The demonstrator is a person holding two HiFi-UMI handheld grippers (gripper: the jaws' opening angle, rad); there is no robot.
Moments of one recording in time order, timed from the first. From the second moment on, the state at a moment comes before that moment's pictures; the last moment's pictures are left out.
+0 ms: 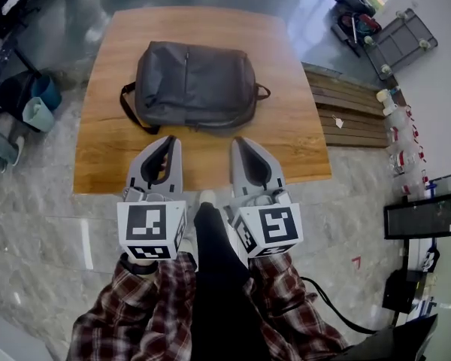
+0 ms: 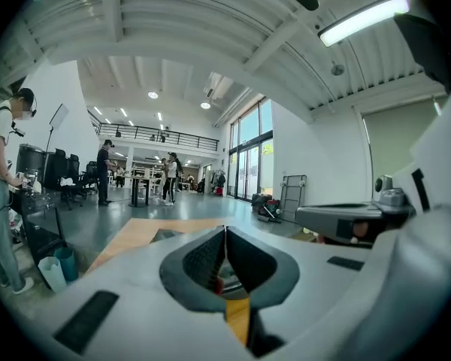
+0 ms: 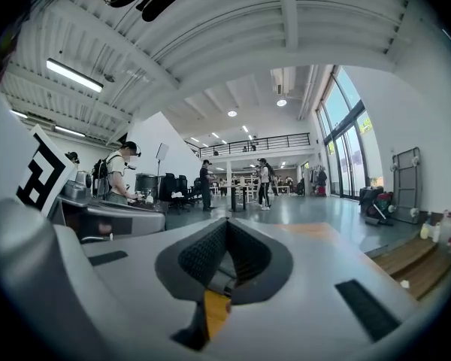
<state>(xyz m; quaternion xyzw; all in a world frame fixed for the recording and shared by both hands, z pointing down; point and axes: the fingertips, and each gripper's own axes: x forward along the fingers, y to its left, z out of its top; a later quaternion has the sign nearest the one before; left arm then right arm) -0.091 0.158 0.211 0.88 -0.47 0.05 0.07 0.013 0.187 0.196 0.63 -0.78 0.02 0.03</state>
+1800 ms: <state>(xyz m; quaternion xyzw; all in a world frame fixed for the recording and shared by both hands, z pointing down) -0.020 -0.034 0.465 0.83 -0.15 0.54 -0.08 0.015 0.029 0.467 0.43 -0.77 0.41 0.23</state>
